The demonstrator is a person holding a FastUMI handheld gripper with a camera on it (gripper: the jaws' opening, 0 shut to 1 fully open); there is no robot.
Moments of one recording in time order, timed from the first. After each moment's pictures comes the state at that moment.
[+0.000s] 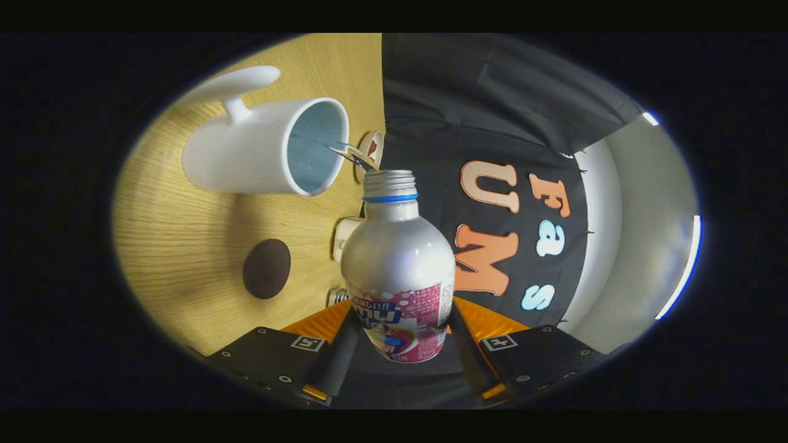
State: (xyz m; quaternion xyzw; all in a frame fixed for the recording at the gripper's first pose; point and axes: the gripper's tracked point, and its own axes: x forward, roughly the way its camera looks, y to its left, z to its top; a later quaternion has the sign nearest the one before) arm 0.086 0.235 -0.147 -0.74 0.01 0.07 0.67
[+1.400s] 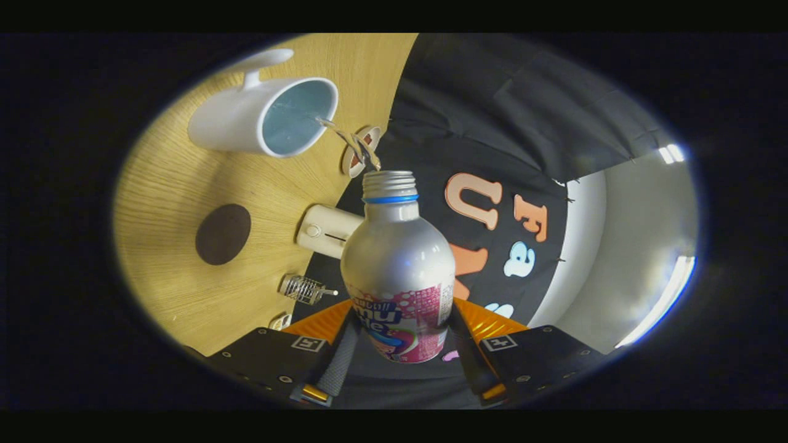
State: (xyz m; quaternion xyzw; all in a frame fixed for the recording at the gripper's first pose) arm 0.103 0.234 -0.096 -0.80 -0.05 0.04 0.59
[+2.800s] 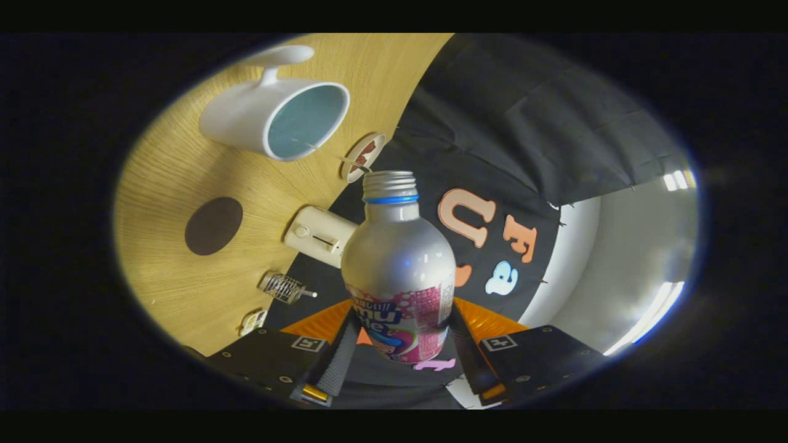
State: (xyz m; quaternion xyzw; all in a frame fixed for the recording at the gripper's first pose) arm 0.102 0.252 -0.089 -0.83 -0.09 0.06 0.54
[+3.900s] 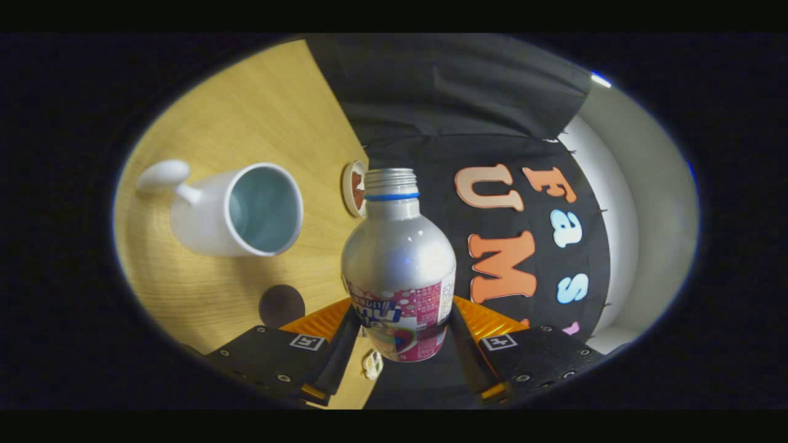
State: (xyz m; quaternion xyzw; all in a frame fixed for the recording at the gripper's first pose) arm 0.104 0.263 -0.133 -0.61 0.00 0.14 0.78
